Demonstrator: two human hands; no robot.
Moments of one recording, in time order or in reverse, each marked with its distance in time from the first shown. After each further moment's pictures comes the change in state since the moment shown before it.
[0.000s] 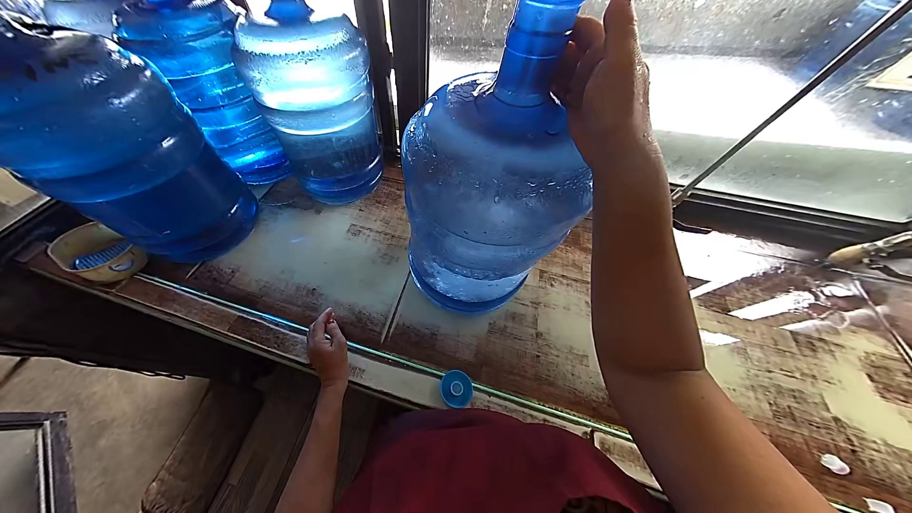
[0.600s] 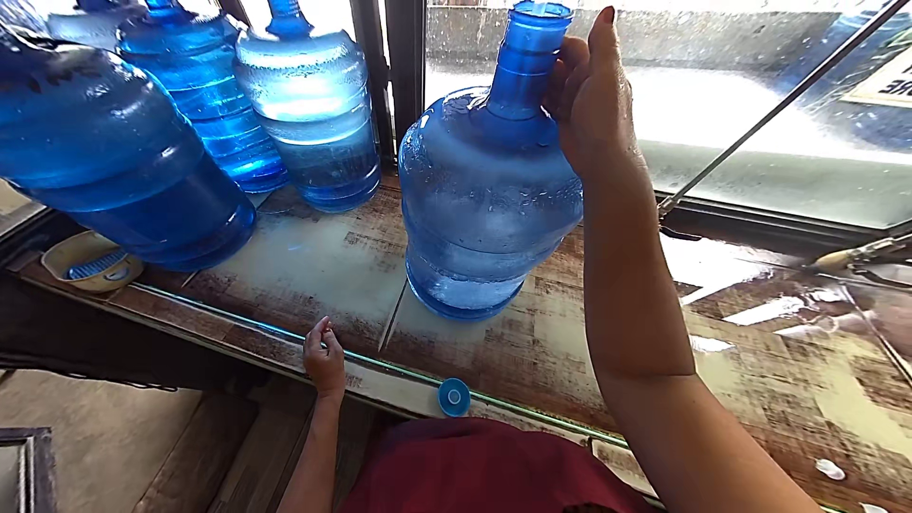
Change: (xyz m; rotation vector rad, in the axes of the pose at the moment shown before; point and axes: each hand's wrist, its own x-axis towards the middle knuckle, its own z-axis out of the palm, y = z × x) left_hand 0.000 0.000 0.001 -0.015 0.021 -0.003; right_hand -0.003 -0.003 0.001 -0.026 -0.005 -0.007
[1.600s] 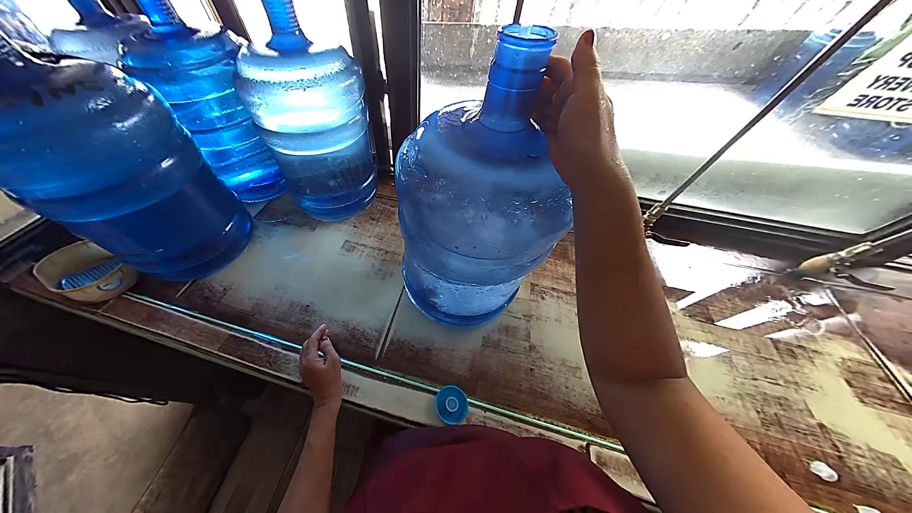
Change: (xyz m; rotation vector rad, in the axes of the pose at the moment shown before) left_hand 0.000 0.000 0.000 -0.004 0.002 0.011; right_hand 0.000 0.002 0.000 0.010 -0.019 -0.019
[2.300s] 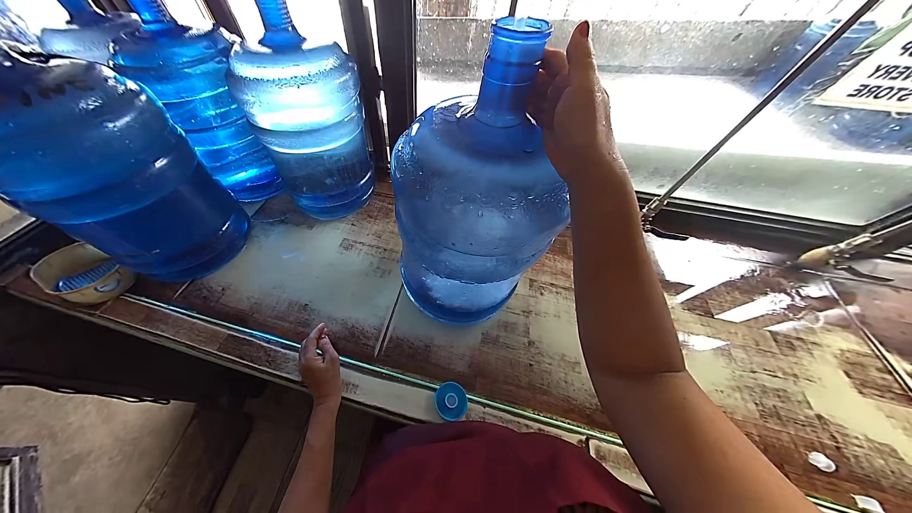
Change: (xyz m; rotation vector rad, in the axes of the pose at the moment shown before) left_hand -0.001 0.002 -0.001 -0.003 -0.004 -0.017; right_hand 0.001 0.001 -0.001 0.000 -0.005 0.000
